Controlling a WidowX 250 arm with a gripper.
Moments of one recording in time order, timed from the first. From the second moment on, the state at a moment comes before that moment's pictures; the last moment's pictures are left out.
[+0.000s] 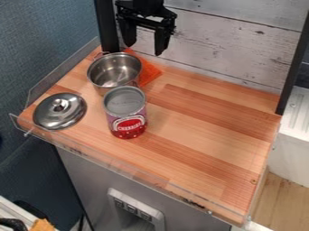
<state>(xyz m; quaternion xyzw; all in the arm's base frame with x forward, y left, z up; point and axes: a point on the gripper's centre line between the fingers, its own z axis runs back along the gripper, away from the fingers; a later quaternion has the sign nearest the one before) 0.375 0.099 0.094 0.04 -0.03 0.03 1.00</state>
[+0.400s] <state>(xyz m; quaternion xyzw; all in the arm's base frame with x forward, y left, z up) 0.346 0.118 0.068 0.05 0.01 0.04 1.00</state>
